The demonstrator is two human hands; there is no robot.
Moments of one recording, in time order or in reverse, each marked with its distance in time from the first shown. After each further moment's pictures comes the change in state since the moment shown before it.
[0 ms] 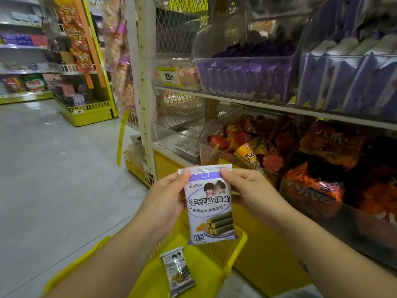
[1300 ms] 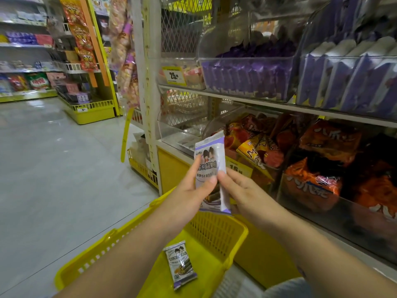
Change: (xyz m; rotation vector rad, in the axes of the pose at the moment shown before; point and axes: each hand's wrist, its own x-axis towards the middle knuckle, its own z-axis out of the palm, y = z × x) left_hand -0.022 -0.002 0.011 0.273 -0.211 0.052; right_hand -0.023 0.002 0.020 -0.015 -0.141 -0.052
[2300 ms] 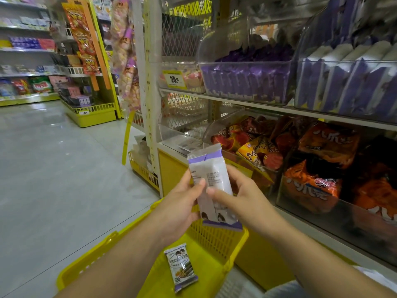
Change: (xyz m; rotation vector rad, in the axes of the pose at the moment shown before) left_hand -0.003 -0.001 -0.003 -0.245 -0.017 -0.081; right_hand -0.008 -0.009 0.007 -0.145 0.119 -0.178
